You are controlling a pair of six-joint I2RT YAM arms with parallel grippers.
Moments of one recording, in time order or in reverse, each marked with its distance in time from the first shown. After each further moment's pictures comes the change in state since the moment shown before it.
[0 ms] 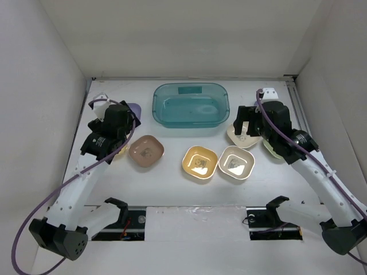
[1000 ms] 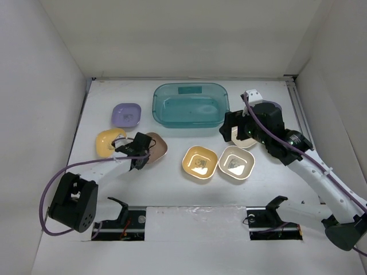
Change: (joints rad) left arm -0.066 0.282 -0.494 0.193 0.174 -0.569; right arm 0.116 0.024 0.008 0.046 -0.147 -0.042
